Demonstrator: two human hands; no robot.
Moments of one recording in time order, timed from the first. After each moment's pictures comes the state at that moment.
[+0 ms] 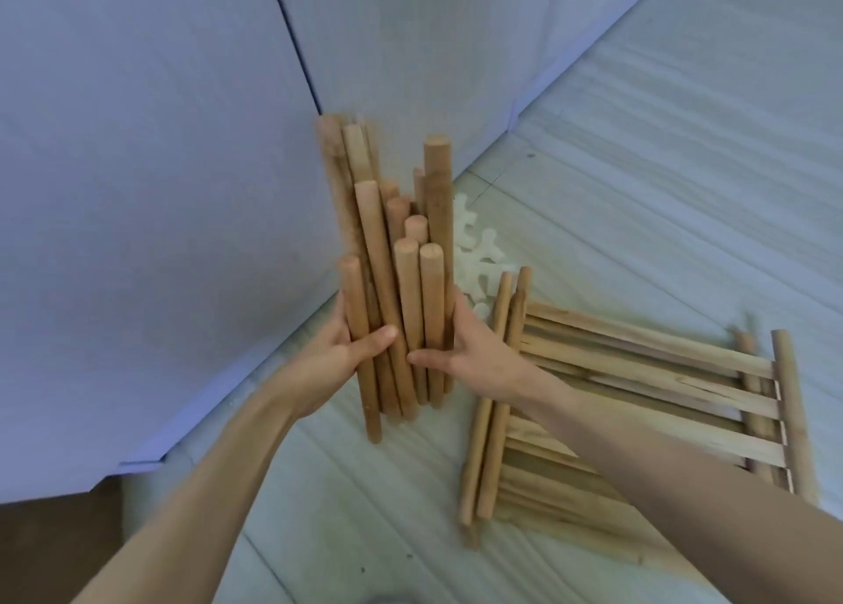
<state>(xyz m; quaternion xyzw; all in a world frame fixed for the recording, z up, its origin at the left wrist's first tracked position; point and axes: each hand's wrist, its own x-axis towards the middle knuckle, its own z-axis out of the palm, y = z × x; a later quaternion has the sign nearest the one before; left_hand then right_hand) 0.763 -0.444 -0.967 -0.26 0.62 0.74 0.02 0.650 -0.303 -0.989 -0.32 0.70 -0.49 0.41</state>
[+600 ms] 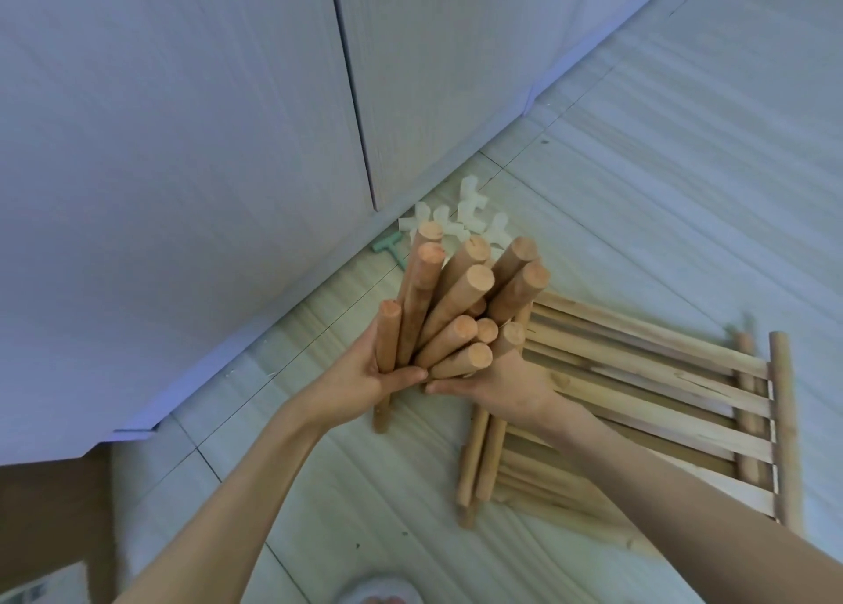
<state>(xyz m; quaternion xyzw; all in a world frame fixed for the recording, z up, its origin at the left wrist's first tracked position) 0.782 -0.423 -0.995 -0.19 0.72 0.66 0.04 0.667 -0.273 -1.016 -0.36 0.76 -0.42 0.34</state>
